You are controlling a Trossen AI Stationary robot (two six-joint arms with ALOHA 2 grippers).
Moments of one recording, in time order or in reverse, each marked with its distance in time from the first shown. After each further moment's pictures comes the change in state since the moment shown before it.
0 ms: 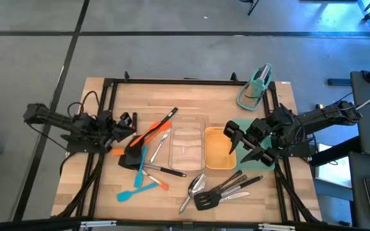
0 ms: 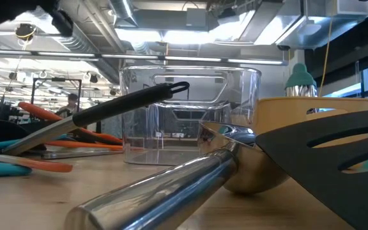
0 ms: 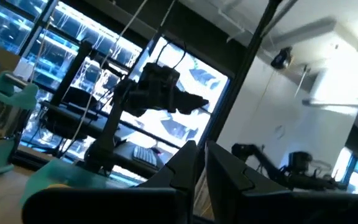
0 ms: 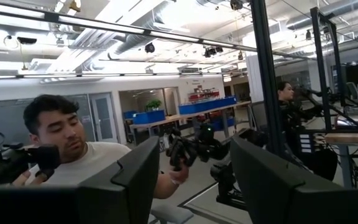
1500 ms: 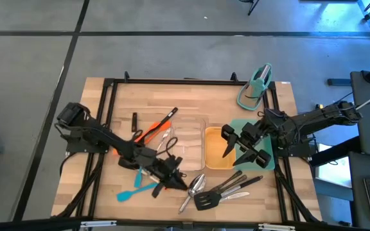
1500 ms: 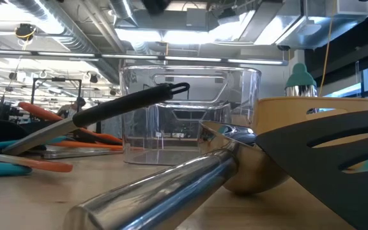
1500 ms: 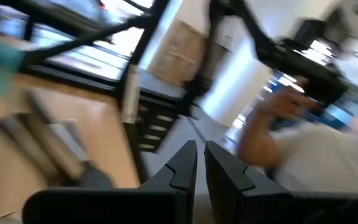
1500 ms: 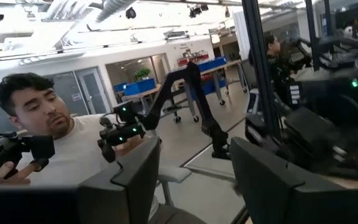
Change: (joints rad) left arm -0.184 1.285 0.749 0.082 0.276 -0.100; right arm 0.000 -0.001 0.000 -0.212 0.006 -0.011
